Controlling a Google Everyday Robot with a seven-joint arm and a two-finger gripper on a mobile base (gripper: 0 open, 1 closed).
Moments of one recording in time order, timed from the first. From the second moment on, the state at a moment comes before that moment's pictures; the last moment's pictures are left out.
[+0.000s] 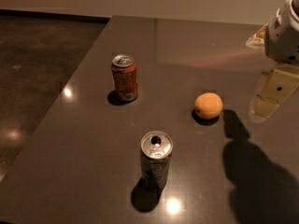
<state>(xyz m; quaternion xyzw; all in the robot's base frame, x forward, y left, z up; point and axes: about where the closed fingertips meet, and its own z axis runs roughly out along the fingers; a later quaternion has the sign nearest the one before) 0.438 -0.217 0.976 -0.60 0.78 -0.03 0.16</state>
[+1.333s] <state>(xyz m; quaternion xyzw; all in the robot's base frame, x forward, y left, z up) 0.397 -0.177 0.992 -0.63 0.73 0.10 0.25</state>
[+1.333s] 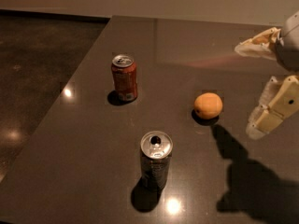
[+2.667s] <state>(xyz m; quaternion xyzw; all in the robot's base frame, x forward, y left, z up) 0.335 -0.059 0.954 -0.66 0.68 0.17 0.29</state>
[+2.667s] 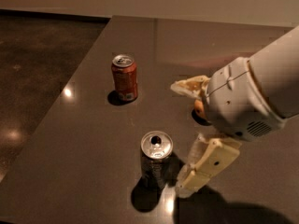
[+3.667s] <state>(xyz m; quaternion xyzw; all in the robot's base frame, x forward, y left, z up) 0.318 -0.025 0.930 -0.68 0.66 0.19 0.26</state>
